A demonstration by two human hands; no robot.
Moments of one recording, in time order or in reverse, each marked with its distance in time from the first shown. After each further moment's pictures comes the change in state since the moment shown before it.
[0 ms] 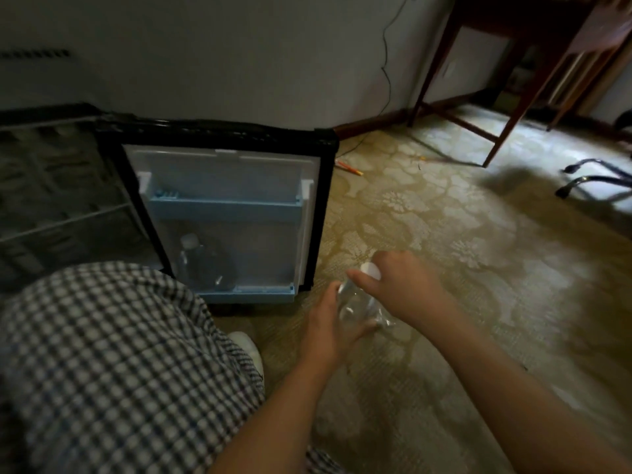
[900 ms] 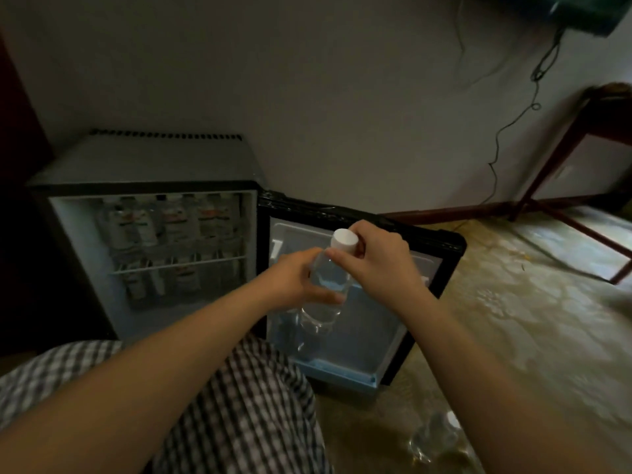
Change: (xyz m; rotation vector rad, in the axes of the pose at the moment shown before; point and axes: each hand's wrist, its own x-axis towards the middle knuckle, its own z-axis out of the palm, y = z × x) left_hand 0.066 0.035 -0.271 0.324 -0.009 0.073; right_hand 0.125 -0.182 -0.046 0.449 0.255 -0.433
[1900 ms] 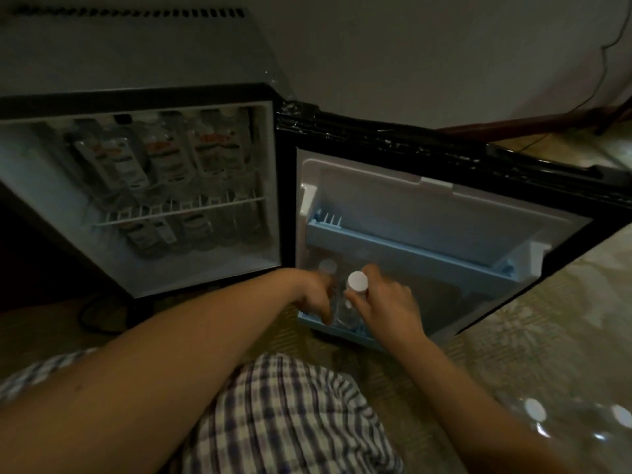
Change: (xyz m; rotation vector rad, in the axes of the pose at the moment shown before) left_hand 0.098 -0.154 0.061 0.177 -0.679 -0.477; right_hand -0.012 0.091 0.190 -0.188 -0.417 0.243
